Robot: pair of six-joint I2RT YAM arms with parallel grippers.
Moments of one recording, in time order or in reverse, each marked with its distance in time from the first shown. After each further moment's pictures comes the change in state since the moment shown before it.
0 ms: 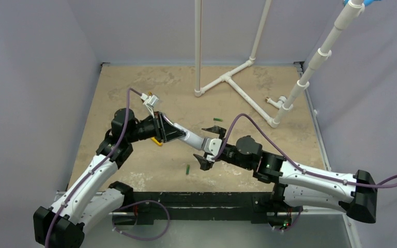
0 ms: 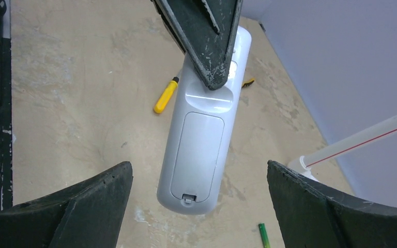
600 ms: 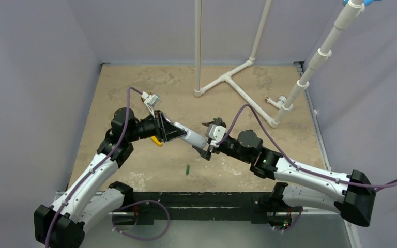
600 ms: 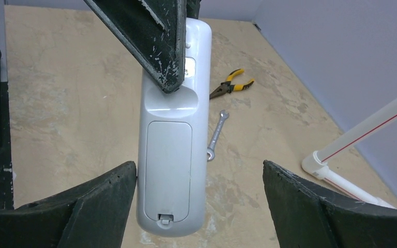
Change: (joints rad) left arm -0.001 0.010 0.000 0.054 0.028 0.010; right arm -0.126 0.059 -0.035 0.158 -0.085 0.164
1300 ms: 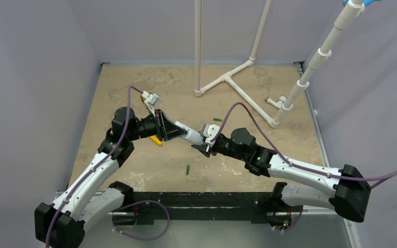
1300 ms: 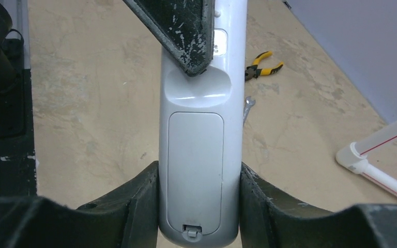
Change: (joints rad) left arm -0.006 0.013 0.001 0.022 0.014 -0.012; right arm -0.005 0.088 0.004 0.003 -0.069 0.051
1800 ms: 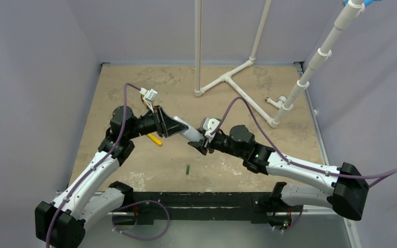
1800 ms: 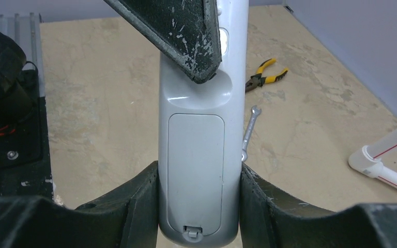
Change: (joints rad) left arm 0.004 0.023 0.013 0.079 -0.020 -0.088; right arm -0.010 0.037 0.056 -0.009 -0.011 0.086
